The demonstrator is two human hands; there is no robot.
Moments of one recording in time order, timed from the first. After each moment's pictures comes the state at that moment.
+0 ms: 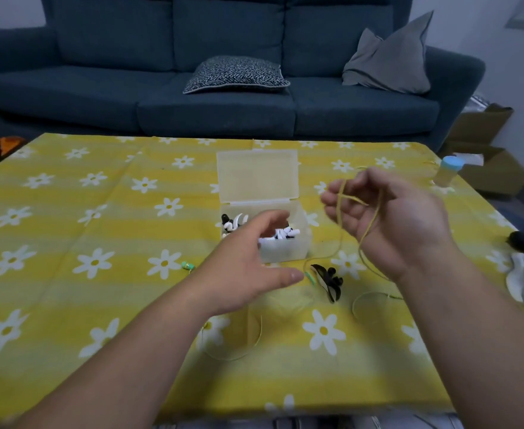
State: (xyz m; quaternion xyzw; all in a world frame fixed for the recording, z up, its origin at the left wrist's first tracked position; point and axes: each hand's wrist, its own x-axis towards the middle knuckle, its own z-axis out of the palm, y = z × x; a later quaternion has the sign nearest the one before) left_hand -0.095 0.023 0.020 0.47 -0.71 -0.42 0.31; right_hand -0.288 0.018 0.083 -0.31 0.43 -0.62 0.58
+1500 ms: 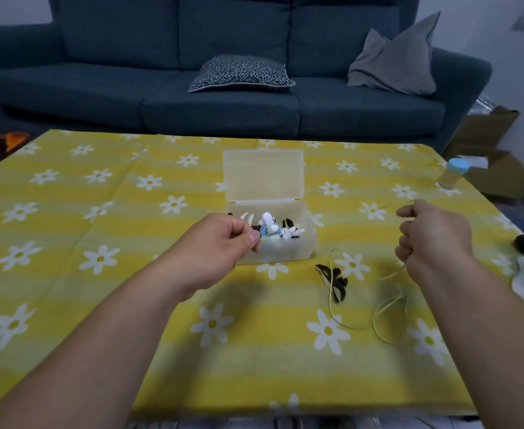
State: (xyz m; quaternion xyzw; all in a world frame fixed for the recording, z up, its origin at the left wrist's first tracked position) left_hand -0.062 0.013 0.035 0.56 -0.63 -0.46 0.27; right_hand -0.336 -0.008 0.042 -0.21 0.72 -0.56 0.35
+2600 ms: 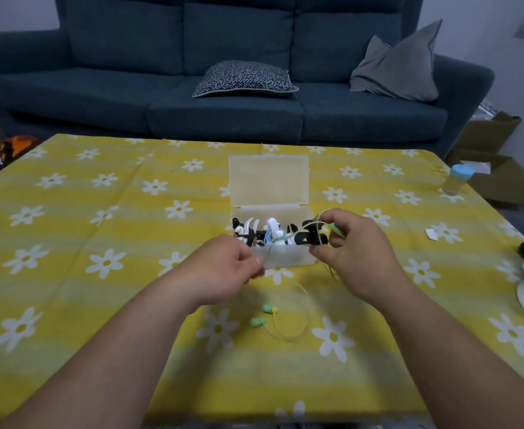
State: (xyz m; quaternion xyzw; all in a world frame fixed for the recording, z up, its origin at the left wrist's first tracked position) left_hand -0.059 0.013 0.023 0.59 -0.69 -0.39 0.17; right_hand -0.273 0.013 0.029 -0.65 0.59 -0.37 0.31
